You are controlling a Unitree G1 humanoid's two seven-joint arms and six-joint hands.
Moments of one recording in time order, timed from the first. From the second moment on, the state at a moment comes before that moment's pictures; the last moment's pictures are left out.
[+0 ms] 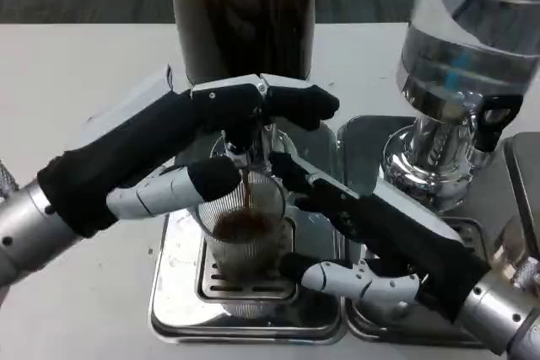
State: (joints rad) left arm -0.11 0.51 0.08 -0.13 -0.30 -0.41 -0.81; right arm 0.08 -0.36 0.18 -0.20 -0.01 -0.14 0.54
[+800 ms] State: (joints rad) left arm -0.09 0.53 0.10 -0.16 -0.30 -0.41 -0.76; right arm -0.02 -0.36 0.21 -0.12 0.01 -0.12 0.59
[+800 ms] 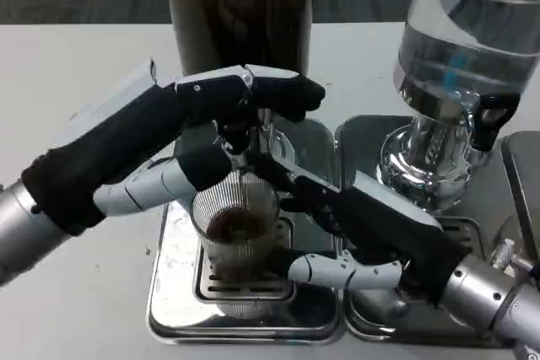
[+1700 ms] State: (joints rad) left arm -0.04 0.53 0.23 -0.17 -0.30 -0.41 -0.69; right arm -0.09 -0.35 0.21 -0.04 0.03 -0.11 0.63
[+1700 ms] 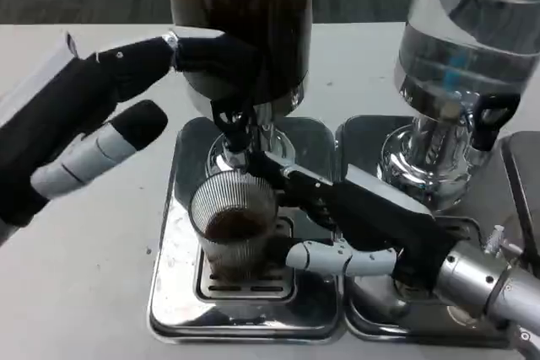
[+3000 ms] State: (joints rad) left arm 0.05 0.53 0.29 -0.18 -0.30 -0.39 -0.63; right arm -0.23 -0.36 0.29 0.05 -0.02 -0.12 0.65
